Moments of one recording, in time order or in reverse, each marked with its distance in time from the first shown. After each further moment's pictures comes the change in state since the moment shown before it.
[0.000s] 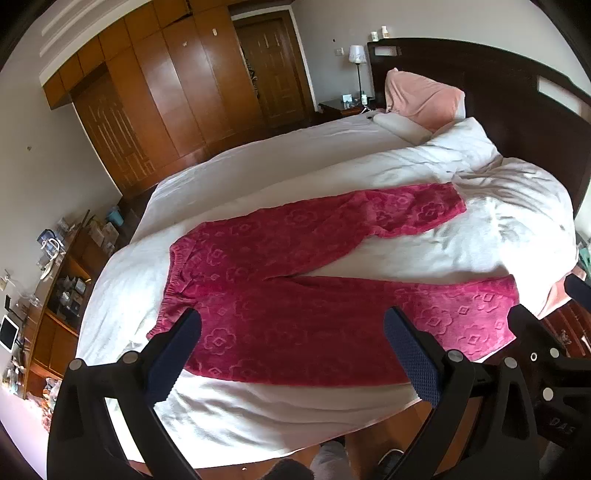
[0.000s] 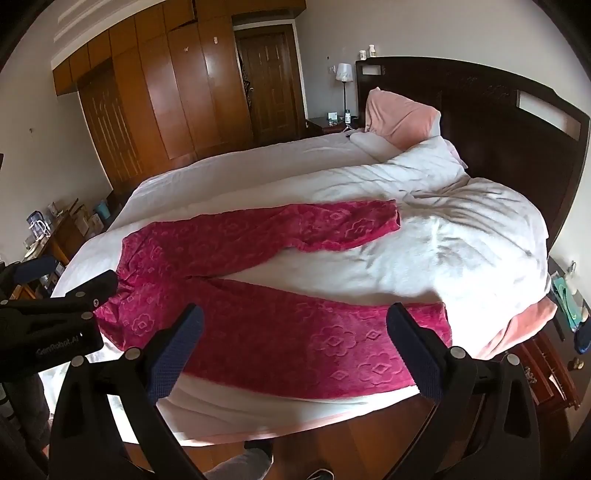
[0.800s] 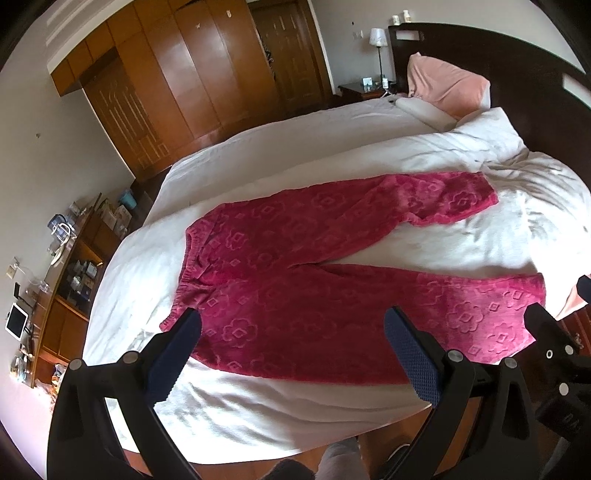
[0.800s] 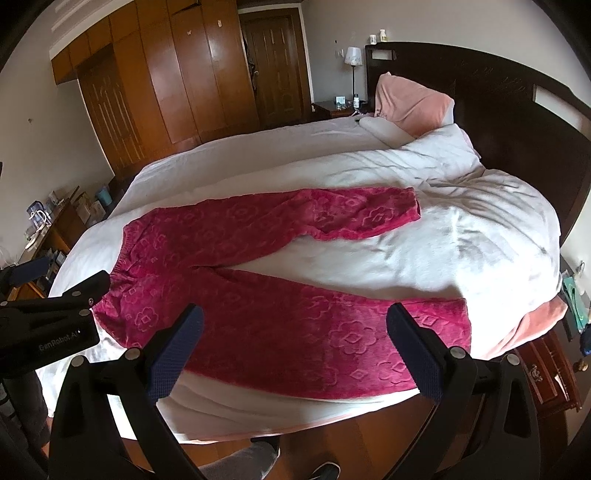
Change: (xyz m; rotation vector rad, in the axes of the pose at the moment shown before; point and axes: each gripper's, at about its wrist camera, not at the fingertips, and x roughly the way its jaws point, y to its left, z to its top) left arm 0.043 0.033 0.000 -0.027 0.074 0.054; right arm 0.044 0.026 0.017 -0.011 0.087 0.015
